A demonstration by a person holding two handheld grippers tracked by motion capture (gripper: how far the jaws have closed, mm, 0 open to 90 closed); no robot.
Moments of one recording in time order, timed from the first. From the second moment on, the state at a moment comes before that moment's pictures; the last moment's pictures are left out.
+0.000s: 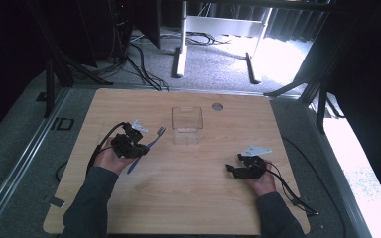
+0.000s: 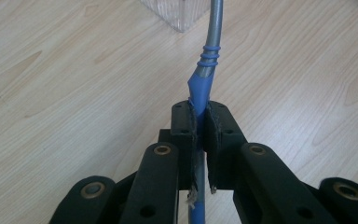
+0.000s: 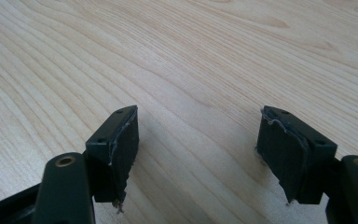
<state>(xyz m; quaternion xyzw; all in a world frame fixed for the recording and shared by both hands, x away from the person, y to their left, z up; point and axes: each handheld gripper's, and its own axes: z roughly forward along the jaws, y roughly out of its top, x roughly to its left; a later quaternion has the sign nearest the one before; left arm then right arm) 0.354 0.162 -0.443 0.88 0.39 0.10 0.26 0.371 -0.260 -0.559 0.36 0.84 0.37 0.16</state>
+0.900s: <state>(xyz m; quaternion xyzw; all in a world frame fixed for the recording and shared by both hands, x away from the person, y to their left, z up) 0.355 0.165 -0.435 0.85 0.41 0.12 0.30 0.371 -0.260 -0.559 0.36 0.84 0.37 0.16</state>
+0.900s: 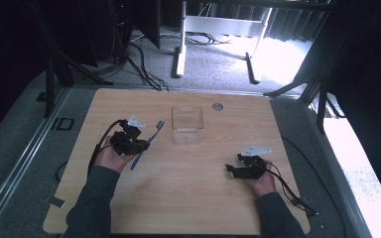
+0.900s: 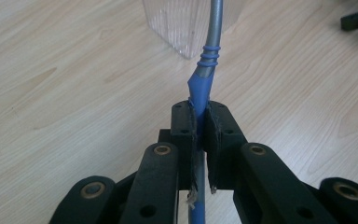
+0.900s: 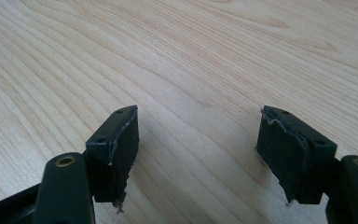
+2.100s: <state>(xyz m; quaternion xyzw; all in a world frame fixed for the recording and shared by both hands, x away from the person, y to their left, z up) 0.363 0.152 -0.435 0.82 0.43 0.12 0.36 0.371 -0.260 -0.559 0.36 0.84 0.37 0.16</state>
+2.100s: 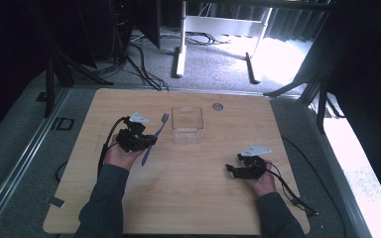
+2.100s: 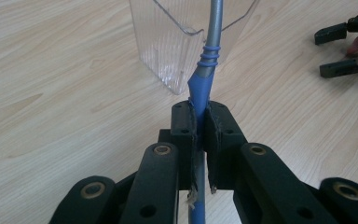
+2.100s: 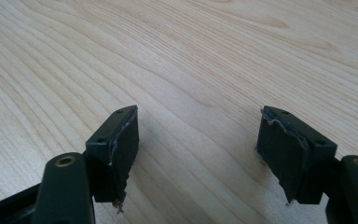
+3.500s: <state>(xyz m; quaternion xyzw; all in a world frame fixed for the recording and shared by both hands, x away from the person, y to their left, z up) 0.366 0.144 -0.433 0.78 0.43 0.12 0.43 0.371 -0.260 -0.559 0.36 0.84 0.37 0.16</state>
